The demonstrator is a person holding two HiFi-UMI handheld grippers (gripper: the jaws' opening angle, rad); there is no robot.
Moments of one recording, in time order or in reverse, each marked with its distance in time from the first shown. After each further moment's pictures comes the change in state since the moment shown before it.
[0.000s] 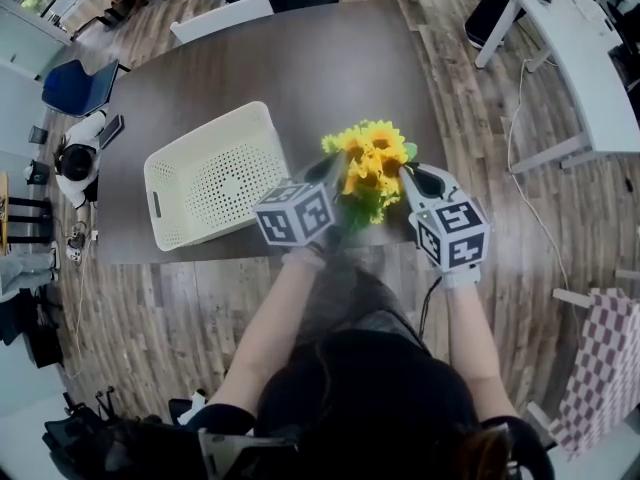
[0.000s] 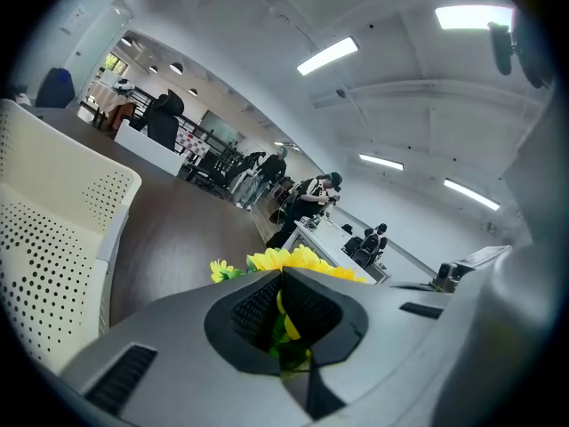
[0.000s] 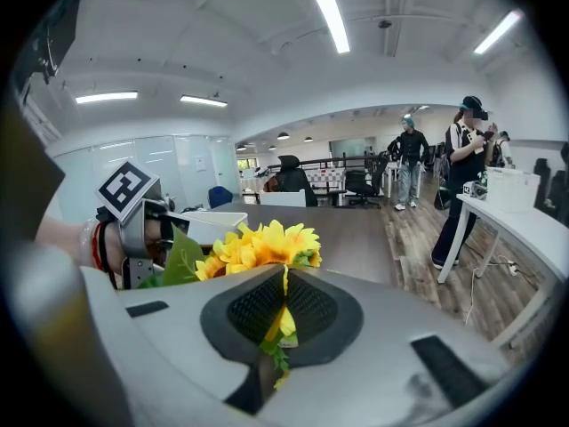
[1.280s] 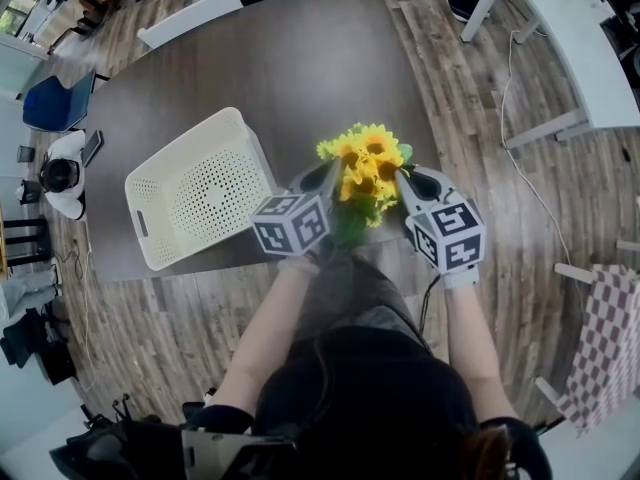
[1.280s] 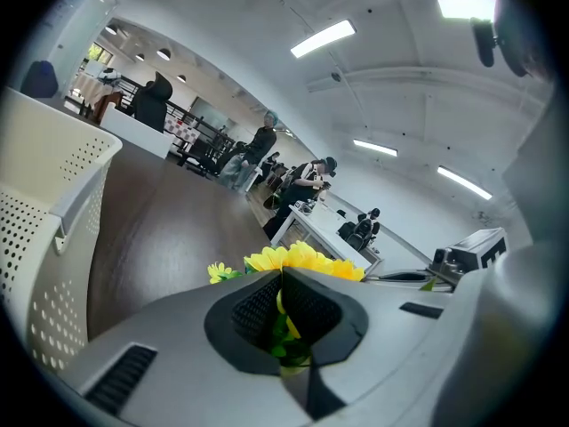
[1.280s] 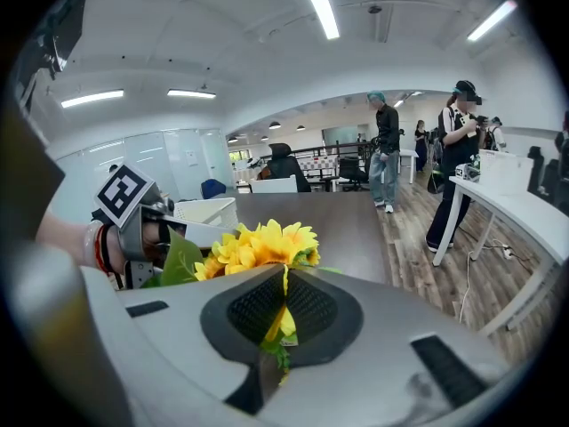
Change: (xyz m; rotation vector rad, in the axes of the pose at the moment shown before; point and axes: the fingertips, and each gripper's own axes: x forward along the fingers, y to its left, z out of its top) left arm 0.021 0.010 -0.032 0.037 0.098 -0.043; right arm 0.010 -0.014 -0.030 0.055 0.075 -0.022
